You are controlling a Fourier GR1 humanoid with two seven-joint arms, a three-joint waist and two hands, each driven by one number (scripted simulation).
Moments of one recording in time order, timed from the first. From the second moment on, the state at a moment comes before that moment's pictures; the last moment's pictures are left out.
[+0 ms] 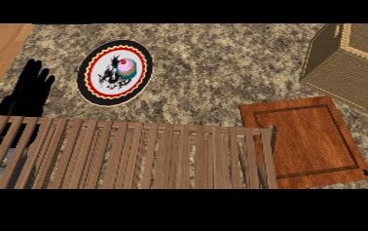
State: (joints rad) left arm -0.12 0.31 0.15 -1.58 0.26 0.10 0.14; right arm -0.58 -1.22 -0.25 -0.59 -0.02 0.17 -0.46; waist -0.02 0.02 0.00
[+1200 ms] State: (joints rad) left arm -0.20 0.29 0.10 -1.53 0.22 0.09 0.14; right arm -0.89 -1.18 -0.05 -0.59 0.08 0.47 -0.12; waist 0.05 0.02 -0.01
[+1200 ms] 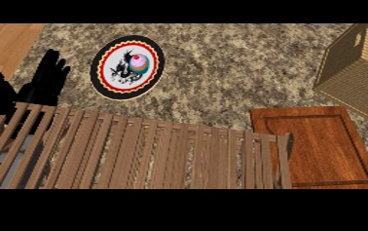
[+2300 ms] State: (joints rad) left arm -0.18 0.29 0.13 -1.54 0.21 0.08 0.14; right arm -0.98 -1.11 0.10 -0.55 0.27 0.51 -0.12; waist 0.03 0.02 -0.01
